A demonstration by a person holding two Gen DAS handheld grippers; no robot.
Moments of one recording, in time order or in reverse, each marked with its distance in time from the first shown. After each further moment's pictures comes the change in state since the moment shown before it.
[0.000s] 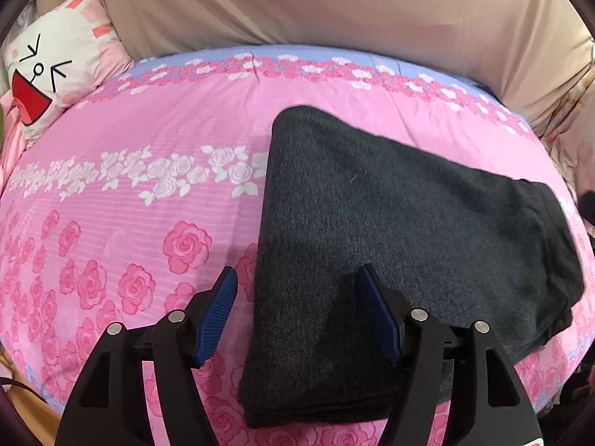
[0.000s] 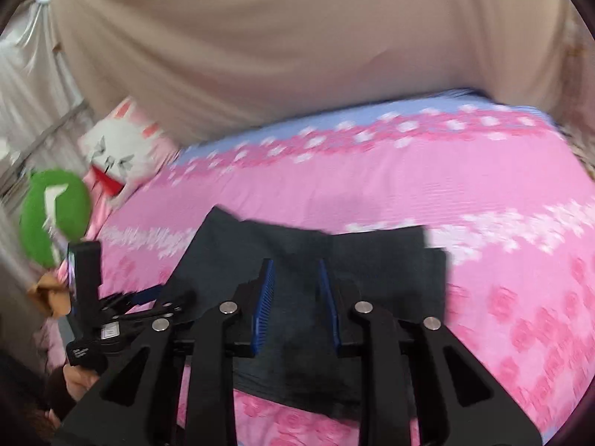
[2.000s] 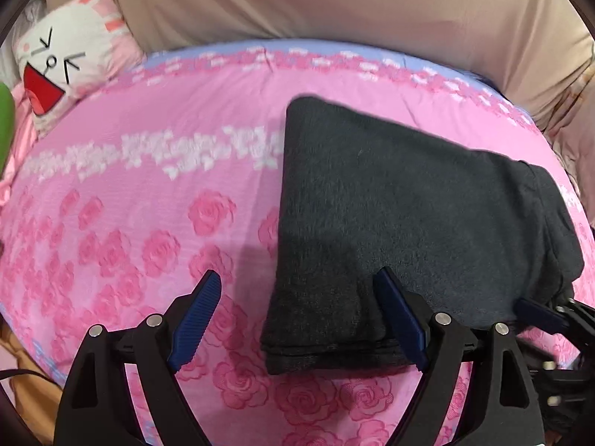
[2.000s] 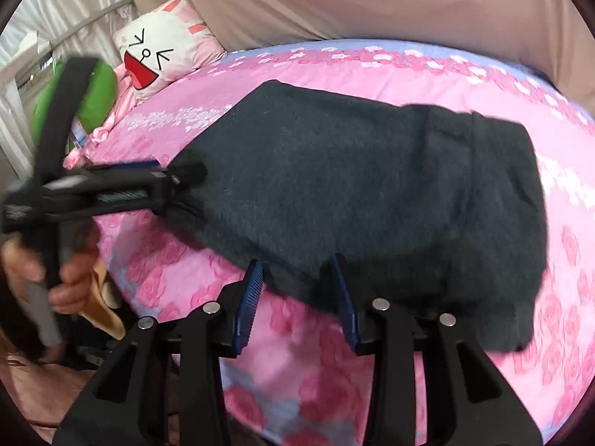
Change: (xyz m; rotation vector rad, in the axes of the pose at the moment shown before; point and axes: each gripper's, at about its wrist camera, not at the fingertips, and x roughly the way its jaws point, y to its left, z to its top) left arm -0.017 0.009 -0.022 -0.016 0.012 0.023; right arm -0.011 0.029 -0.089 -0.139 0.102 0.042
